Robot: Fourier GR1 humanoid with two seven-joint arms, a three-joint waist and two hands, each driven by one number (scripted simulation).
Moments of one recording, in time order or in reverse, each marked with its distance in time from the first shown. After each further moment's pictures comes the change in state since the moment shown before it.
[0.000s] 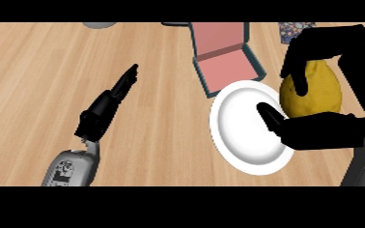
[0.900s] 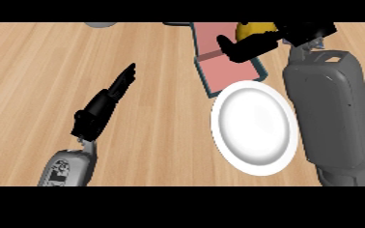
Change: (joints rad) left arm -0.002 0.006 0.021 -0.005 0.009 -0.027 -0.003; right arm -0.260 -0.035 0.046 0.623 0.170 -0.342 -0.154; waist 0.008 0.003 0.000
